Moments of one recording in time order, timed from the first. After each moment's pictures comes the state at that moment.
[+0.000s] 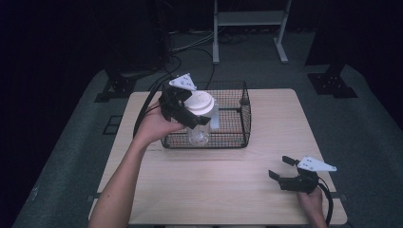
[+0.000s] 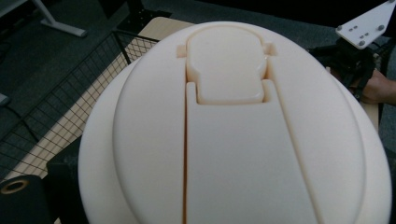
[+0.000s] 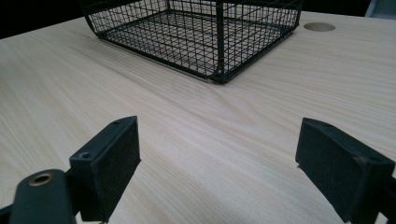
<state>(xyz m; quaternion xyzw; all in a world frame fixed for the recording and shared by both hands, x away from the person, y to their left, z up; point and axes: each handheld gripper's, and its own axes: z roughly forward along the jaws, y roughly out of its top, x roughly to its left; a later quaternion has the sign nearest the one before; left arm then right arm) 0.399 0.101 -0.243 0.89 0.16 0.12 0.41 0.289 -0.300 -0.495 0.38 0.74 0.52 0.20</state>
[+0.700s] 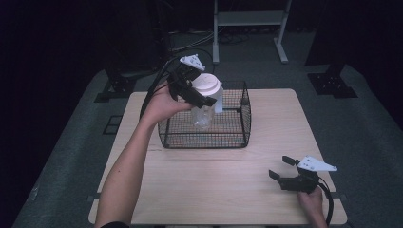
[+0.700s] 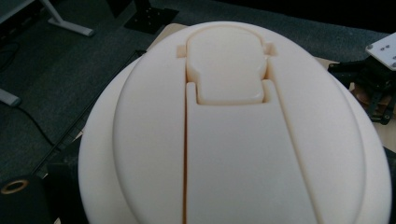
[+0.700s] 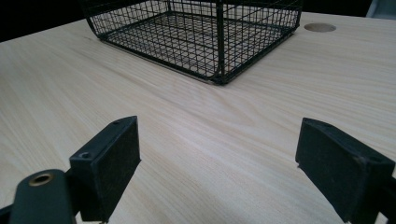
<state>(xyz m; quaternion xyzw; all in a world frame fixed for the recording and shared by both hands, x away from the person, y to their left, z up) 0.441 0.081 -0.220 0.90 0.16 0.13 0.39 0.289 -0.301 -0.495 0.38 0.74 0.53 0.19</state>
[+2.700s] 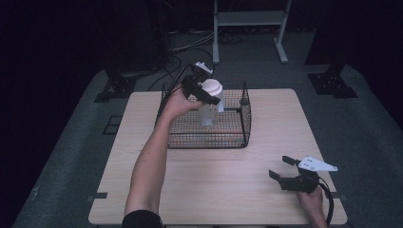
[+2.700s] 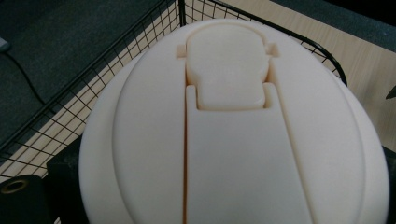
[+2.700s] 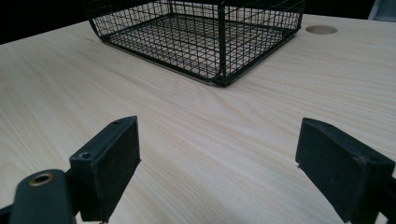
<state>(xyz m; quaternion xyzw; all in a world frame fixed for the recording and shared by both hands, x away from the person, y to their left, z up) 0.519 0.062 -0.301 0.90 0.25 0.09 0.36 0.289 -0.301 -0.495 0.37 0.74 0.53 0.19</state>
